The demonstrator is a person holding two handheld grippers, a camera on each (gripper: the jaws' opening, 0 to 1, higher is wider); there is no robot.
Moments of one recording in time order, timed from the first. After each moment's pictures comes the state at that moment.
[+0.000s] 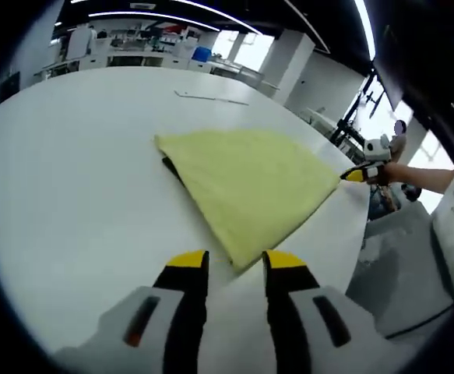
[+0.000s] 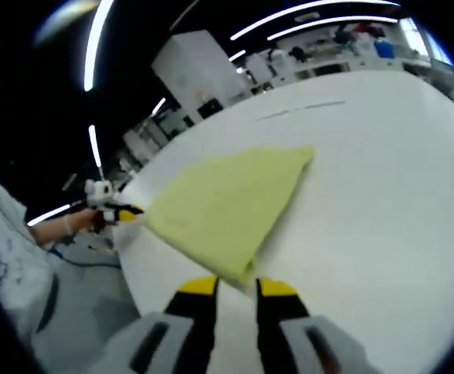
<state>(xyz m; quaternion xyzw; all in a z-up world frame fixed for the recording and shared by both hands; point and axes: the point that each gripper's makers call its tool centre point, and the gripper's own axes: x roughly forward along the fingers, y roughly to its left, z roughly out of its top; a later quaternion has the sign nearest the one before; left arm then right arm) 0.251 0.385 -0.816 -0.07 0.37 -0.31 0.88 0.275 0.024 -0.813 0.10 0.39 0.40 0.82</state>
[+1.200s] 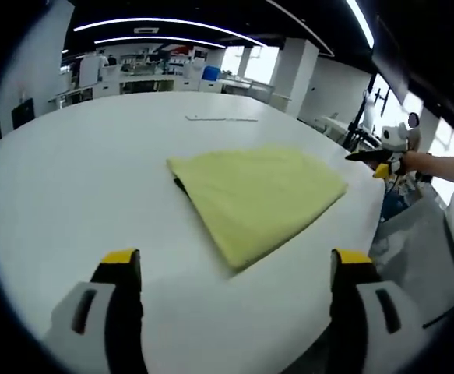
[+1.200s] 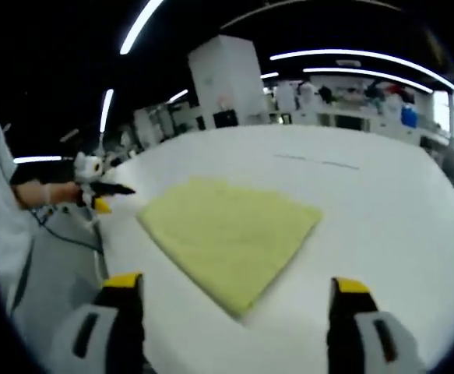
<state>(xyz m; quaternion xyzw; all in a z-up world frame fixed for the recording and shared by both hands) 0.241 0.394 -0.799 -0.03 0.32 -0.26 0.91 0.299 0.029 -0.778 -0.02 0.30 0.41 0.86</state>
